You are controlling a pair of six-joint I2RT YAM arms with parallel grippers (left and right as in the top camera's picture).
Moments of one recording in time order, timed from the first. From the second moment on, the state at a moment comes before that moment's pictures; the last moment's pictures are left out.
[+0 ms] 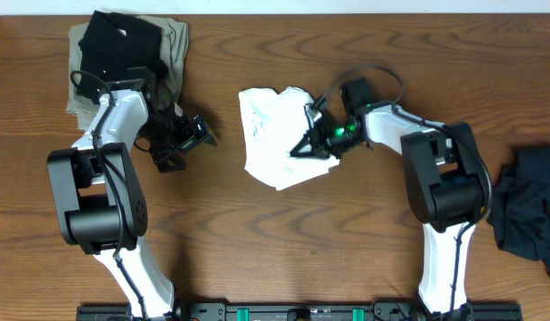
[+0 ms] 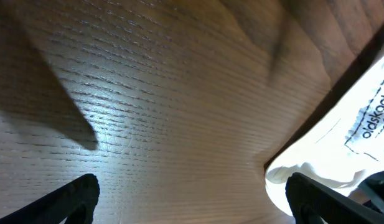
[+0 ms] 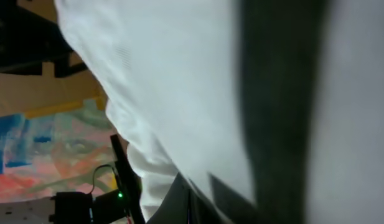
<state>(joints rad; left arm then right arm) 0.11 2.03 1.41 -1.04 0.44 -0.33 0.29 2.22 1.33 -0.47 -1.03 0.29</state>
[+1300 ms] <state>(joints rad) 0.11 2.03 1.41 -1.02 0.44 -0.33 0.35 2.23 1.33 0.29 -0.91 0.61</state>
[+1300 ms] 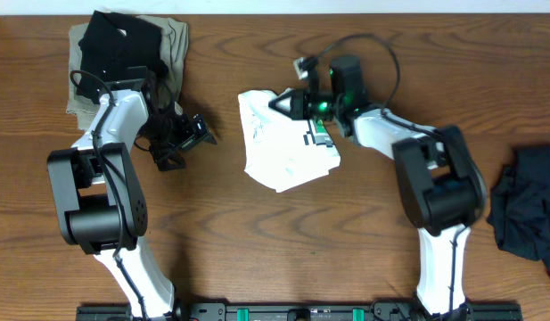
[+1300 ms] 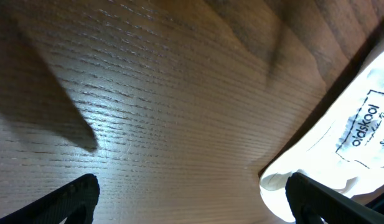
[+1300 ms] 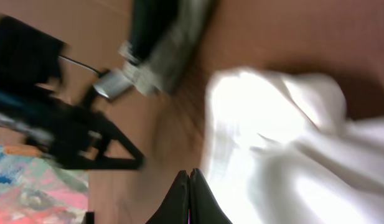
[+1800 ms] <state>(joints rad) 0.11 2.03 1.41 -1.02 0.44 -0.33 0.34 2.28 1.34 0.30 -0.94 0.62</state>
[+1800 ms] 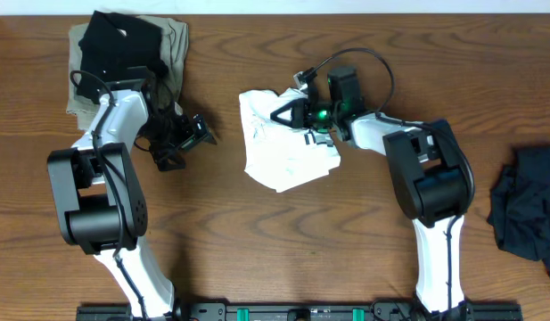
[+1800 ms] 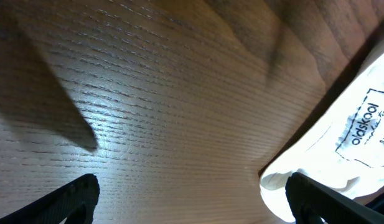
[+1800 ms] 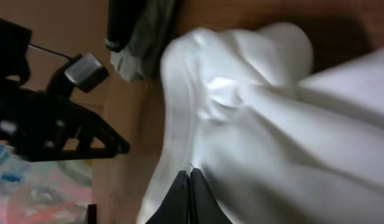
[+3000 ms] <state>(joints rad) 0.11 2.03 1.41 -1.04 0.44 -0.33 0.31 2.34 1.43 0.28 -0.81 0.62</state>
